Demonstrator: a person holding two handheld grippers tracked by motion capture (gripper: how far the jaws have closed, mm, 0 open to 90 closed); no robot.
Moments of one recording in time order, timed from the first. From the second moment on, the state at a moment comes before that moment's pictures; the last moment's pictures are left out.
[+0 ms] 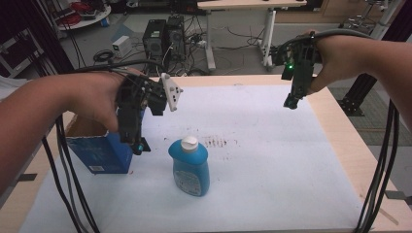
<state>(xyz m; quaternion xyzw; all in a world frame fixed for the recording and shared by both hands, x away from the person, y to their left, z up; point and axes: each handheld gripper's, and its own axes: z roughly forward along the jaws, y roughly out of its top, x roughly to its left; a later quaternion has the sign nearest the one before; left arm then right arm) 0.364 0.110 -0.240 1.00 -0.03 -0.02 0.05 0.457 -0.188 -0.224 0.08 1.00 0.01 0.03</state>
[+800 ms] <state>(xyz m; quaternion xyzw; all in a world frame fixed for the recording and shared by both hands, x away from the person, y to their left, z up) 0.370 0.112 -0.229 1.00 0.02 -0.01 0.01 0.432 -0.175 -0.215 0.04 1.00 0.01 0.04</state>
